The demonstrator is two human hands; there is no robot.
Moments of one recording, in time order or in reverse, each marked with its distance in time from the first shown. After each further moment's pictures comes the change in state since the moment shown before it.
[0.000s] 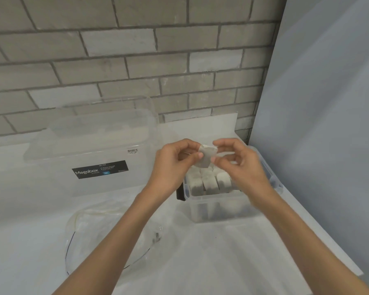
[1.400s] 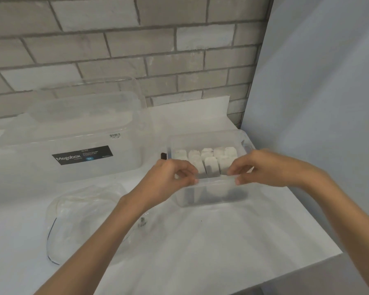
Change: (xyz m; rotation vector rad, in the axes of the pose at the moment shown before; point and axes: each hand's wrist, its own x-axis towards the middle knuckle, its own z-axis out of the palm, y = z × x) left_hand -0.027 -0.035 0.018 0.400 -0.382 -0.074; right_hand 0.017 0.027 -0.094 -0.870 -0.734 0.056
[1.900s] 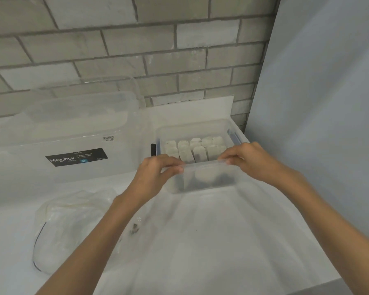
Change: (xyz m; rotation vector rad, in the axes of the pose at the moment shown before) left_hand 0.035 -0.033 0.005 0.062 0.206 0.017; right_hand 0.054 0.030 0.005 0.071 0.285 -0.075
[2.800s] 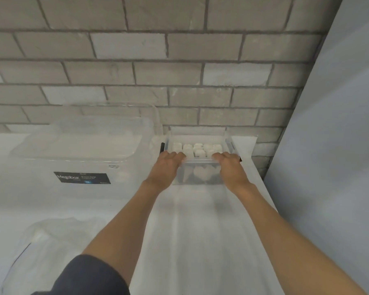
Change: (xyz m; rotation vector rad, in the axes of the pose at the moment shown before) left_hand 0.135 -0.057 0.015 0.496 0.263 0.016; right_hand 0.165 0.037 0.032 -0.186 0.229 -0.038
